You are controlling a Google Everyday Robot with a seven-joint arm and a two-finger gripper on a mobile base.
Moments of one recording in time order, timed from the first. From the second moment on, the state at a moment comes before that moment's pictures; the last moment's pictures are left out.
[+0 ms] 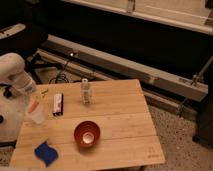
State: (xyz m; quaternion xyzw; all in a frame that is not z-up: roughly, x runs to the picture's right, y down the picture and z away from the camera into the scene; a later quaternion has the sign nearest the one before) arm -0.373 0.029 0.781 -0.23 -0.07 -0.35 0.91
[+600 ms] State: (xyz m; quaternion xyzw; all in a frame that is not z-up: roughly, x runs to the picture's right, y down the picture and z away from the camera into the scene) arm -0.363 0.024 0.786 -0.23 -0.04 -0.35 0.91
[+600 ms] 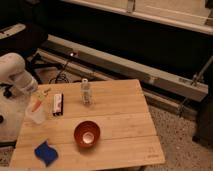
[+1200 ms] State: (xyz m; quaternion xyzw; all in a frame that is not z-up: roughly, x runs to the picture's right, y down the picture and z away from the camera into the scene) arm -0.372 0.029 0.783 -0.23 -0.04 -0.34 0.91
